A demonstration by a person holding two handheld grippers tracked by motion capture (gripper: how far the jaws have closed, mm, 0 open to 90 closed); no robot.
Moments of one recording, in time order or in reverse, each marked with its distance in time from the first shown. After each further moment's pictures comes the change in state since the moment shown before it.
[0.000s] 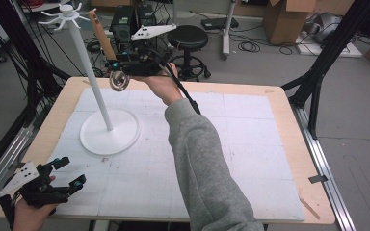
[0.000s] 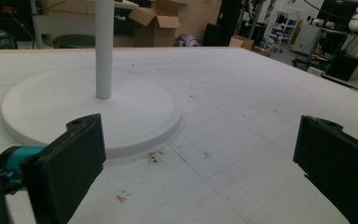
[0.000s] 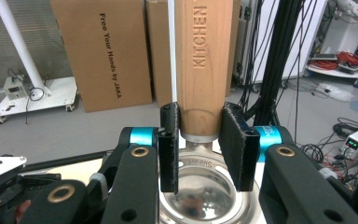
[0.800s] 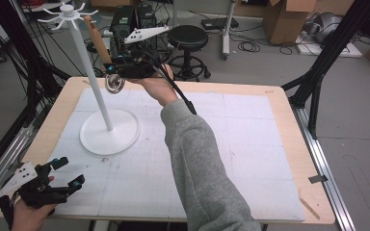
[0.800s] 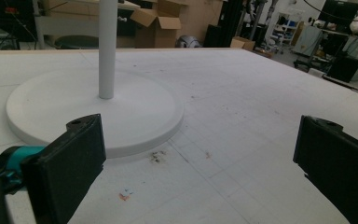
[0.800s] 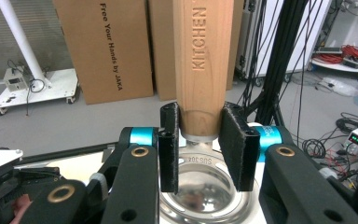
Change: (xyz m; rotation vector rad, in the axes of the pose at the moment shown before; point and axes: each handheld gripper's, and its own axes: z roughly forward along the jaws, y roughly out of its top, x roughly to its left) left arm 0.001 0.000 -0.003 -0.007 0.006 0.001; right arm 0.003 -0.003 0.013 0.031 0.008 -0.011
